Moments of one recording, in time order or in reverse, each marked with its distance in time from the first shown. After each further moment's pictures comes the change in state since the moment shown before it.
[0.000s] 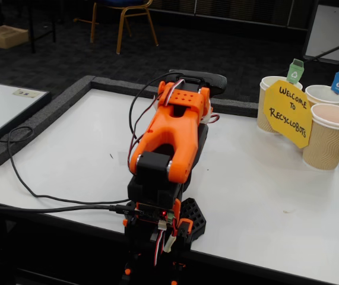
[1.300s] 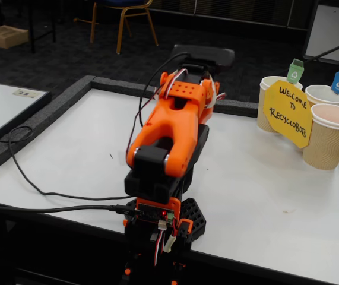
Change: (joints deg) arm 1.1 -3.2 -5.0 -12.1 -1.1
